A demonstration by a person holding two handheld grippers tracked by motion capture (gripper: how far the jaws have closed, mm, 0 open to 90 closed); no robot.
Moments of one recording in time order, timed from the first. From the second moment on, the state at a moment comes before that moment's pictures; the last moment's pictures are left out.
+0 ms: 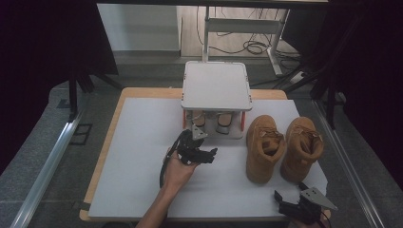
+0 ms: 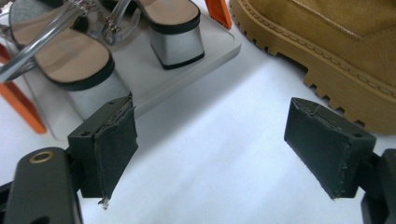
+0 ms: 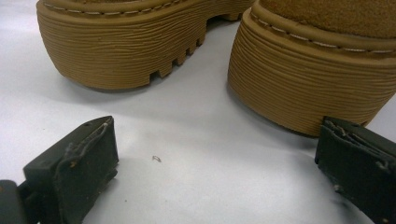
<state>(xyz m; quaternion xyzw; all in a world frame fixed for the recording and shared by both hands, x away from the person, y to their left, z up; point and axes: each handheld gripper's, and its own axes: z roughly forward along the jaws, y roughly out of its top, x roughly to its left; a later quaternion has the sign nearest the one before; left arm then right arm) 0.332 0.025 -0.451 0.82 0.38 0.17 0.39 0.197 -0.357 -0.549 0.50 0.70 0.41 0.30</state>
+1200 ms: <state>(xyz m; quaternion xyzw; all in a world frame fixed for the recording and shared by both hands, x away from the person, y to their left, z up) 0.284 0.119 -0.478 0.81 0.42 0.17 0.38 0.197 -0.357 -0.548 0.50 0.70 0.41 0.31</state>
